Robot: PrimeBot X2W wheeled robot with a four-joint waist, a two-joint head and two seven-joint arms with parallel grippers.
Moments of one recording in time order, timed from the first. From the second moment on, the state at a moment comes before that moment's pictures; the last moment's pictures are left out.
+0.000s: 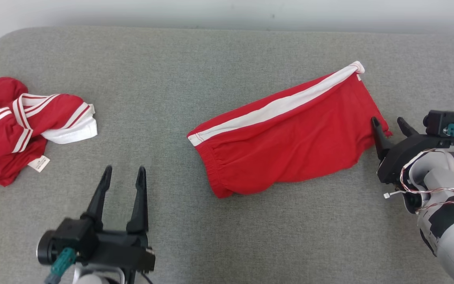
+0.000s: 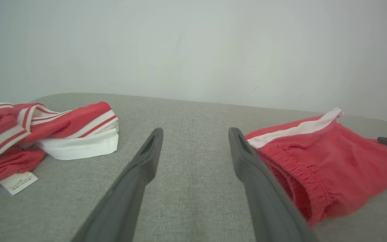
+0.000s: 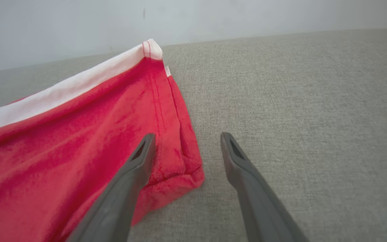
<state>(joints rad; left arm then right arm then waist) -0.23 0.08 -0.11 0.19 -0.25 -0.11 -0.26 -0.87 -0.42 0.58 1.12 0.81 0.13 -0.18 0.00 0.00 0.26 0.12</state>
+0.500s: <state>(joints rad) -0.13 0.05 -0.08 0.18 -0.24 -0.11 -0.26 -0.88 -0.40 0.60 1.22 0.85 0.13 -0.17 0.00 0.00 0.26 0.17</state>
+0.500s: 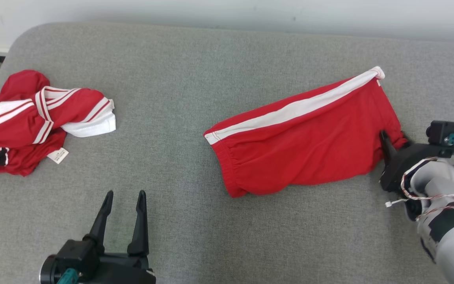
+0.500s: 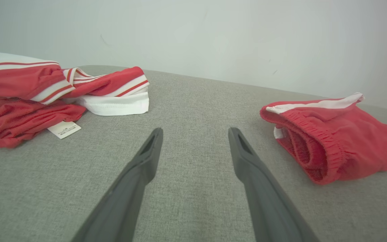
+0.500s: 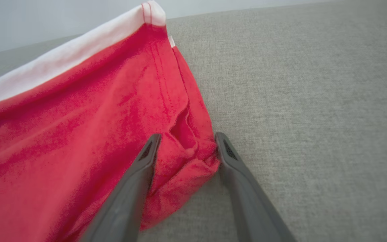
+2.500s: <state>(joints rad) 0.02 0.05 -0.05 0.20 -0.25 -0.10 -0.26 -0.71 -0.56 0.69 1.09 1.01 0.13 -0.19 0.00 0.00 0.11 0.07</state>
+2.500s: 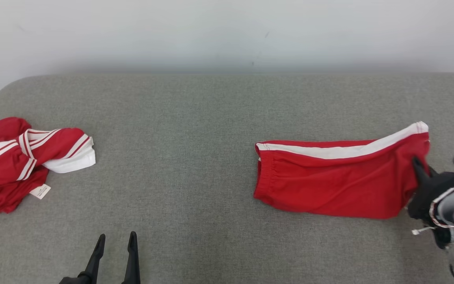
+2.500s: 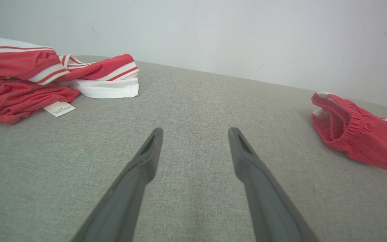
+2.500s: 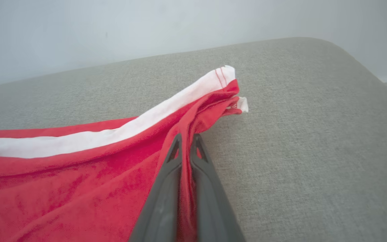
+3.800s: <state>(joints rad) -0.02 0.05 -0.14 0.22 -0.28 -0.09 -0.26 -0.65 -0.21 0.79 0.85 0.92 0.13 -0.16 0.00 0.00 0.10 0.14</state>
